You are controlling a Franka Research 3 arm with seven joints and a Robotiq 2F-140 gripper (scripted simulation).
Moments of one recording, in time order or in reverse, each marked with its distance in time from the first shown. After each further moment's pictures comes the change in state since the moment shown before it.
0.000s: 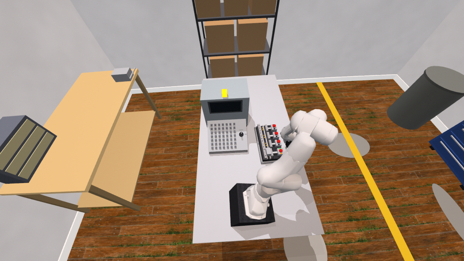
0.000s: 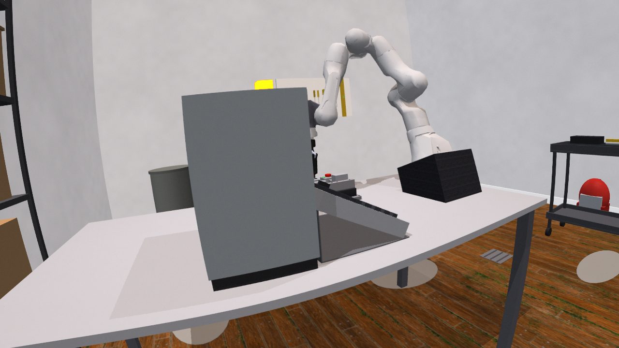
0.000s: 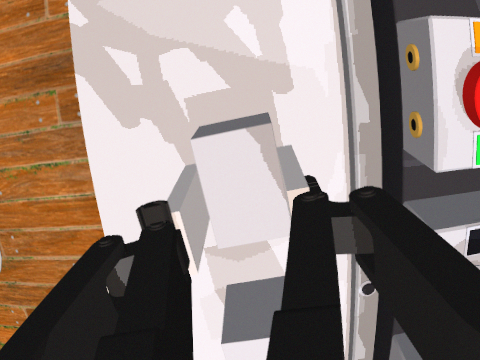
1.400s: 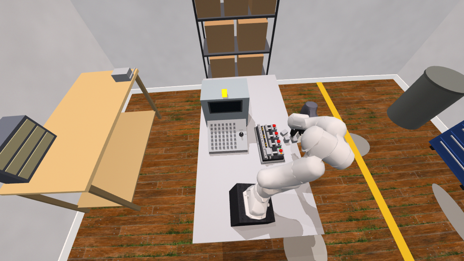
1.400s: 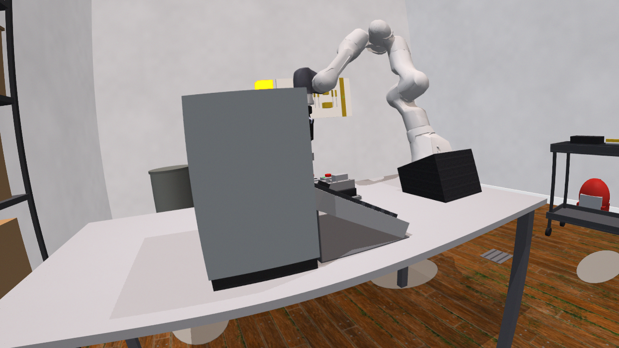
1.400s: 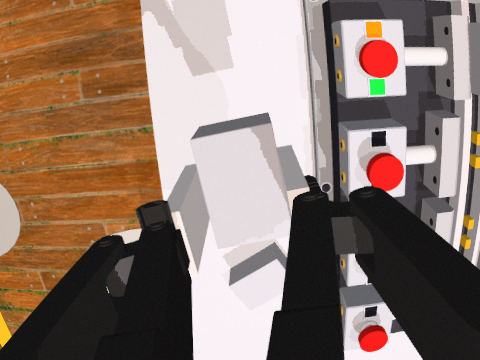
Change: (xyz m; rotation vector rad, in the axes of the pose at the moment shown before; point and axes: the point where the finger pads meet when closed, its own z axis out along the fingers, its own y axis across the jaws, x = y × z) arm -0.007 -0.003 -0.159 0.005 -0.028 -0.017
